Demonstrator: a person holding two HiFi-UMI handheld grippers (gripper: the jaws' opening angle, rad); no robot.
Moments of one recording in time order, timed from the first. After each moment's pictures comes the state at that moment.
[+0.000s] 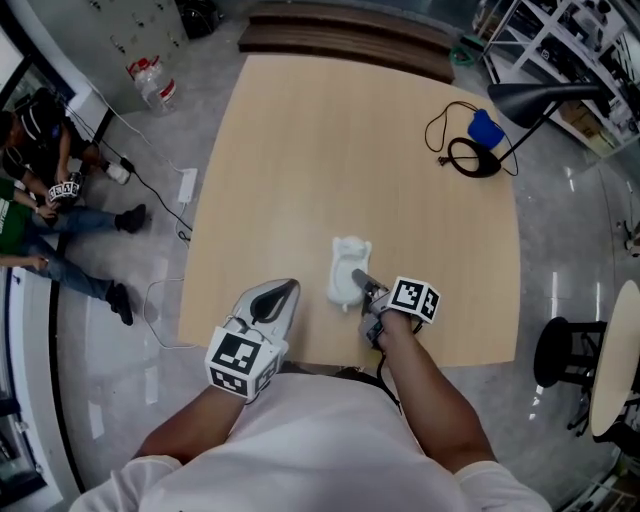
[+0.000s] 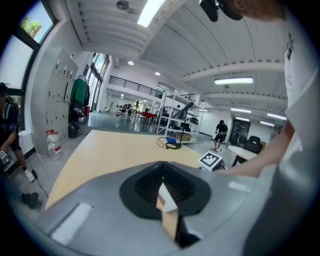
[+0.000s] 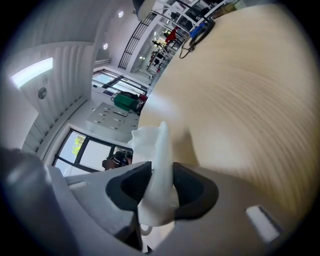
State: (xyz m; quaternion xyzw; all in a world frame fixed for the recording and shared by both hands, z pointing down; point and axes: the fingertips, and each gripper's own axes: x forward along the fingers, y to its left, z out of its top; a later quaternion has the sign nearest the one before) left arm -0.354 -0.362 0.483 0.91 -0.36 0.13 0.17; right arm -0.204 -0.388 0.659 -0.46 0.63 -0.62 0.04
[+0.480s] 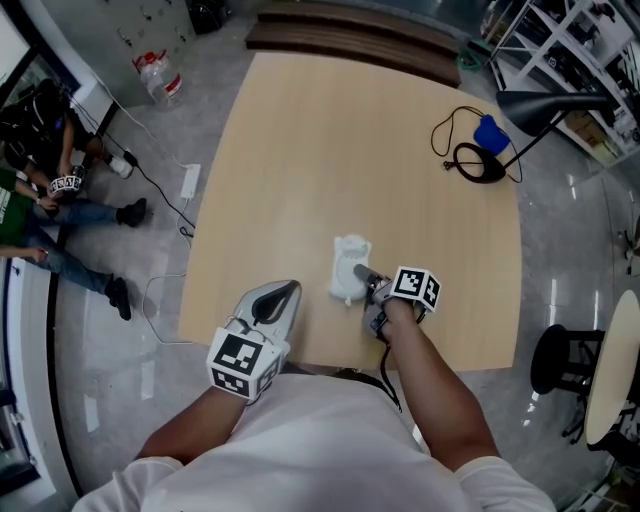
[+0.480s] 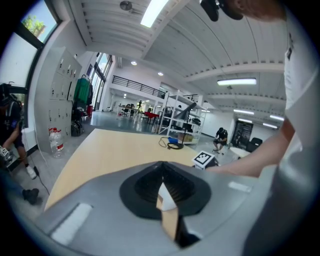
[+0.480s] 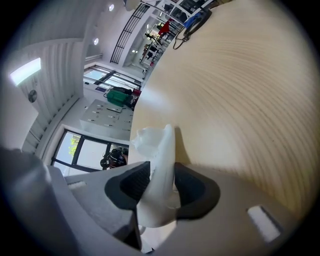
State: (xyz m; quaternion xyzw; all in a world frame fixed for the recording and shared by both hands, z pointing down) left arm -0.357 -0.362 0.486 0.90 -0.37 0.13 0.18; right arm -0.200 -0.403 0.677 -0.45 0.61 -0.65 0.01
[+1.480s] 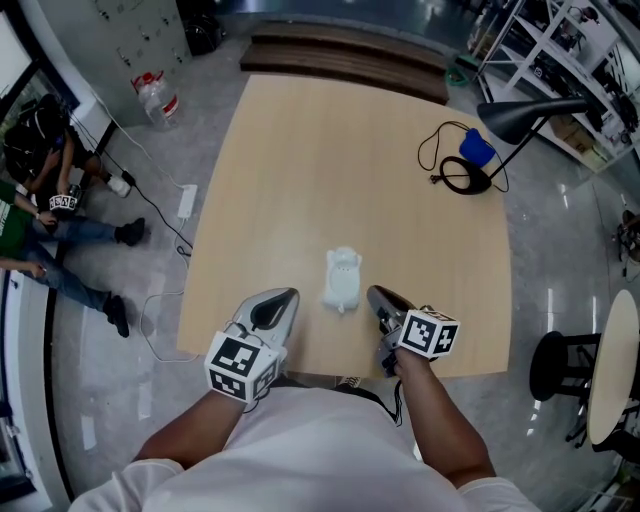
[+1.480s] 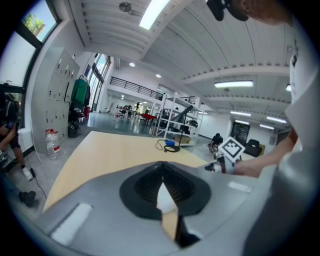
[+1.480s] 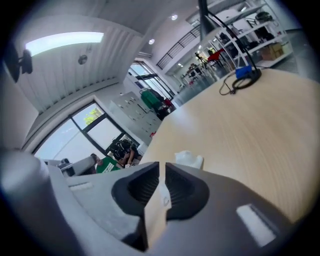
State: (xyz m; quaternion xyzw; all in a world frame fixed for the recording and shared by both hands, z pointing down) left arm -0.350 -0.362 0.476 0.91 -0.36 0.12 0.18; right arm -0.189 -0.371 0.560 -0.47 0.76 -0.44 -0.02
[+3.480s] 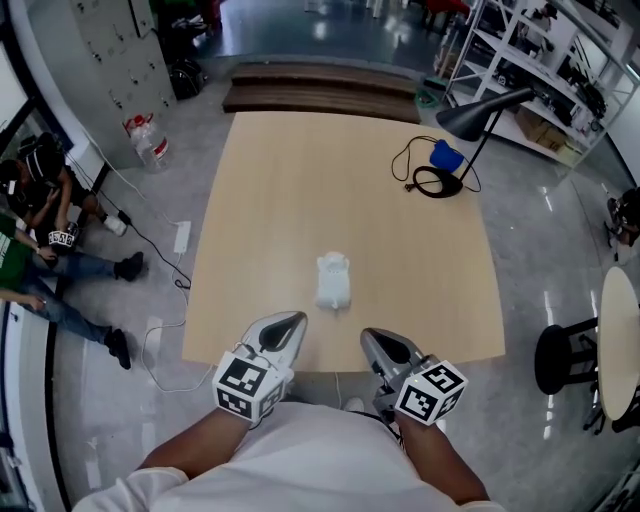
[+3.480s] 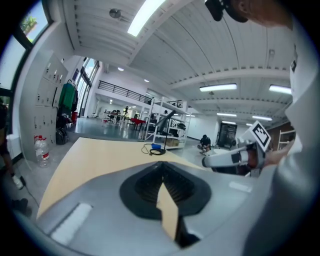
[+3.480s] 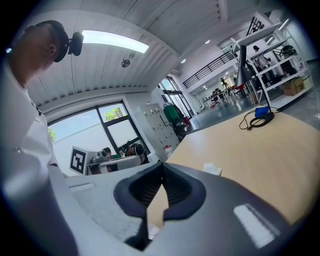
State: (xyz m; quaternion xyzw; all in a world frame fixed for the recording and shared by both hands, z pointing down) left arm -0.335 -0.299 0.452 0.94 -0.31 0.10 0.14; right arm -0.234 -0.256 0.447 -0.47 0.84 -0.28 0.01
